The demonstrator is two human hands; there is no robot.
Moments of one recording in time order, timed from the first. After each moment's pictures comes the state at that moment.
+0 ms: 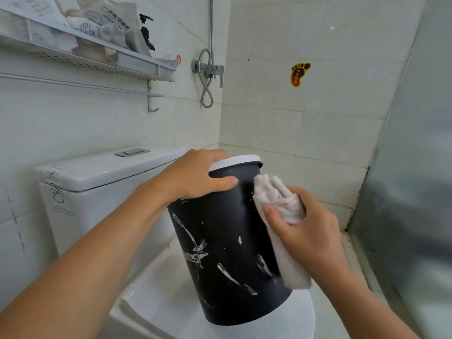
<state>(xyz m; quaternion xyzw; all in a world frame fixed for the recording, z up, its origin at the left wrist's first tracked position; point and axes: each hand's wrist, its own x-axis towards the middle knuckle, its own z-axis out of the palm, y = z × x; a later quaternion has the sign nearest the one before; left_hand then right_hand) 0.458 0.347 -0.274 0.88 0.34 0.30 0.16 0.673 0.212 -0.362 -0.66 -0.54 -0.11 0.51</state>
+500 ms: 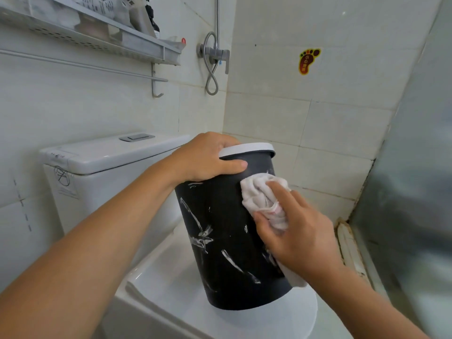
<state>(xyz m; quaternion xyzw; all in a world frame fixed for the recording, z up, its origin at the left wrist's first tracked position) 0.463 0.358 -0.276 0.88 0.28 0.32 0.23 0.652 0.209 -0.378 -0.60 -0.65 -0.25 0.38</state>
